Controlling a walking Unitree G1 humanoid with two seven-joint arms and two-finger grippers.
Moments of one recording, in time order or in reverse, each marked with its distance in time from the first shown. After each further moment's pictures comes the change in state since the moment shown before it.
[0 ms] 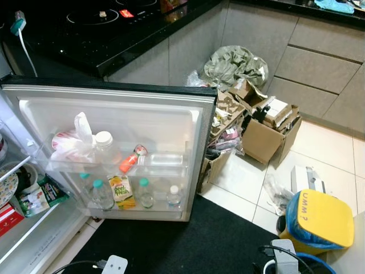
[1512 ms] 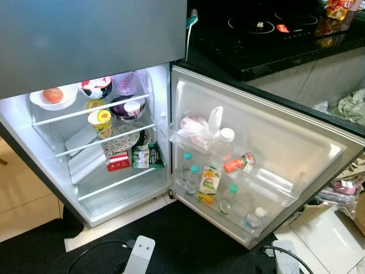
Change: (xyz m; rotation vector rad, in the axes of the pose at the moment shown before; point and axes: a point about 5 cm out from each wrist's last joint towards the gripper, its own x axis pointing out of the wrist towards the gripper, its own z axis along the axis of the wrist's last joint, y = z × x) left arm 0.010 -0.061 0.053 0.026 -0.112 -0.037; right arm 0.000 -0.004 -0.002 0.013 0.016 -0.044
